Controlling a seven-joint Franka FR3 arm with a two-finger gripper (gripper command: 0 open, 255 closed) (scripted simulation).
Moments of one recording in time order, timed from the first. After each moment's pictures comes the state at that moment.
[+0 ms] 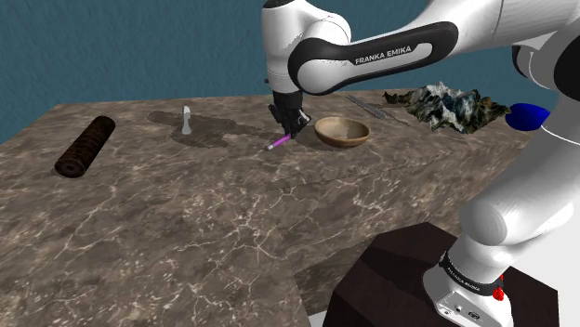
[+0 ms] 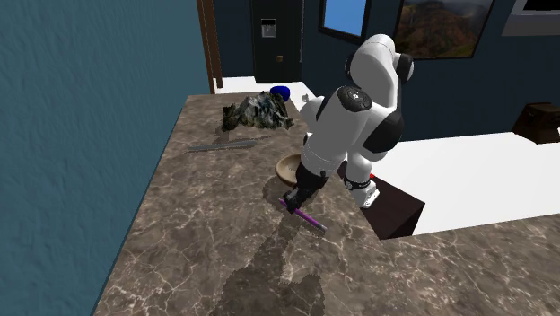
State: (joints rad) arm -0.49 -0.01 0.90 -1.85 -0.34 1.83 1.95
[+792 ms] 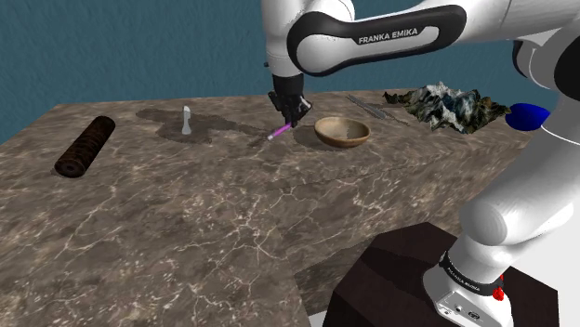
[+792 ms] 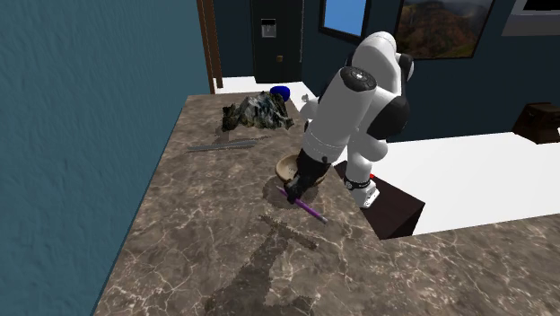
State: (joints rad) arm -0.49 -0.01 0.91 -1.76 -0.33 1.74 1.92
